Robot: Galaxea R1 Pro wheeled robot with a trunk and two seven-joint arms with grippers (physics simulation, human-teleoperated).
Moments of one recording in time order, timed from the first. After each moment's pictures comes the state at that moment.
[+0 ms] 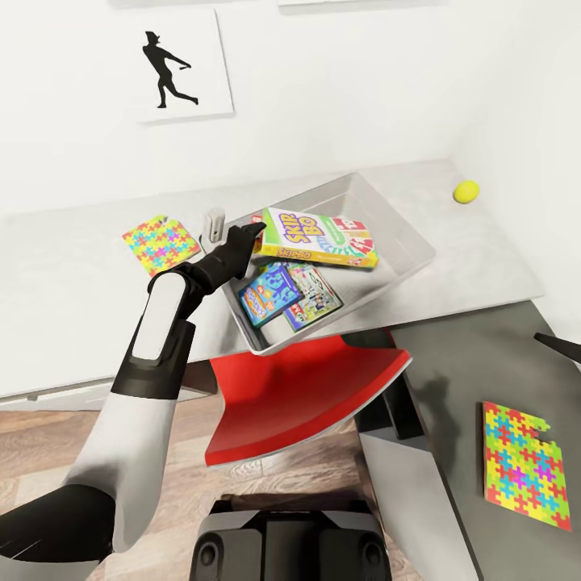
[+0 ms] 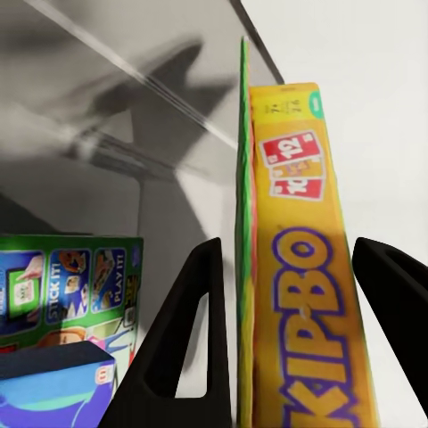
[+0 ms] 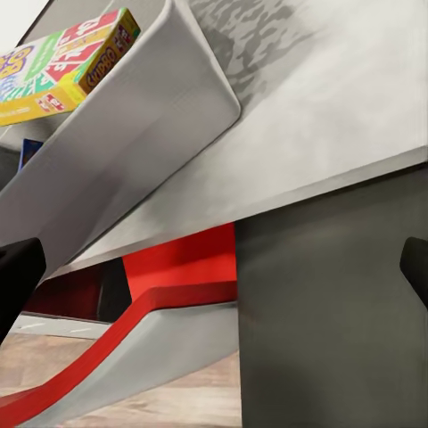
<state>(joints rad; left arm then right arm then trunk) -1.02 -0.13 -0.12 -1.37 1.35 0.44 0.44 -0.49 -0.48 -0.79 -1.61 -0.21 1.04 1.30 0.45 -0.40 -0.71</state>
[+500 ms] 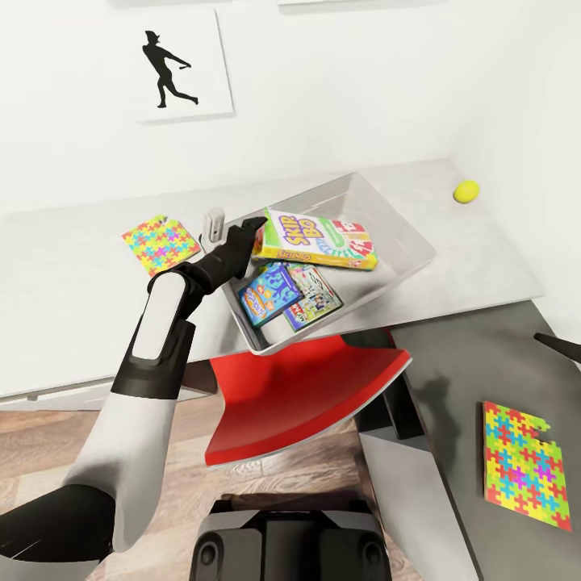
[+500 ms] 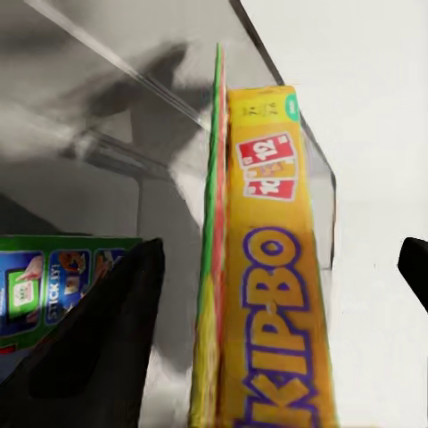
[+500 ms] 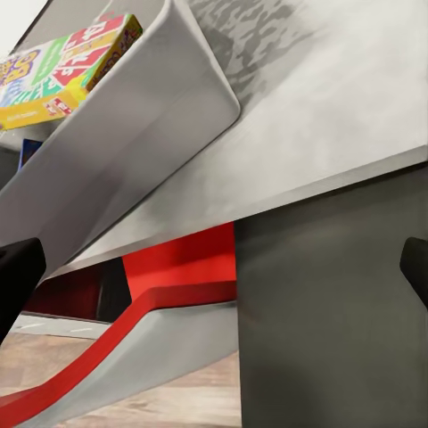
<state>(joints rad) -1.03 -0.13 -0.12 -1.37 1.35 0.44 0.44 -0.49 -0.49 -0.79 -1.61 -0.21 1.04 1.30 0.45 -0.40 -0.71</state>
